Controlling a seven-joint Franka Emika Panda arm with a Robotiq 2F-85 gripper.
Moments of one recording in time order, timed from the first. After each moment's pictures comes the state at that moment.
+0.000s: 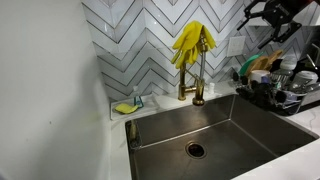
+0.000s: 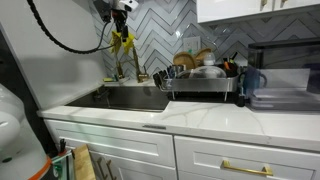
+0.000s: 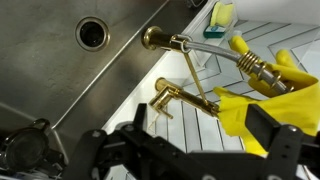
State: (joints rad) arm 0.19 -0.33 0.13 -1.98 0.66 1.97 0.24
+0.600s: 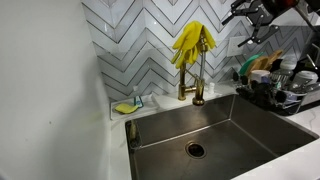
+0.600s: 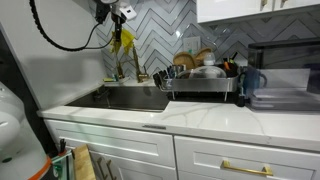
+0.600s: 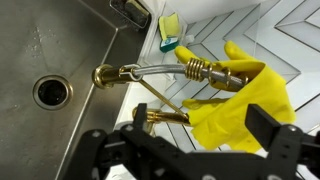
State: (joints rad) arm 0.19 -0.28 0.17 -1.97 0.90 1.99 0.49
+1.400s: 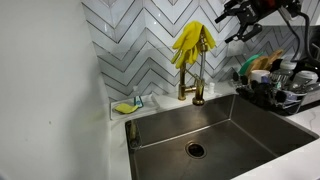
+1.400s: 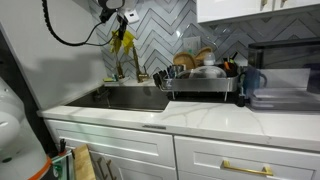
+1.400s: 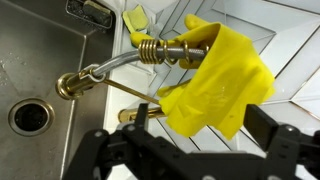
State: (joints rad) arm 0.19 -0.17 0.20 -1.89 0.99 2.11 0.66
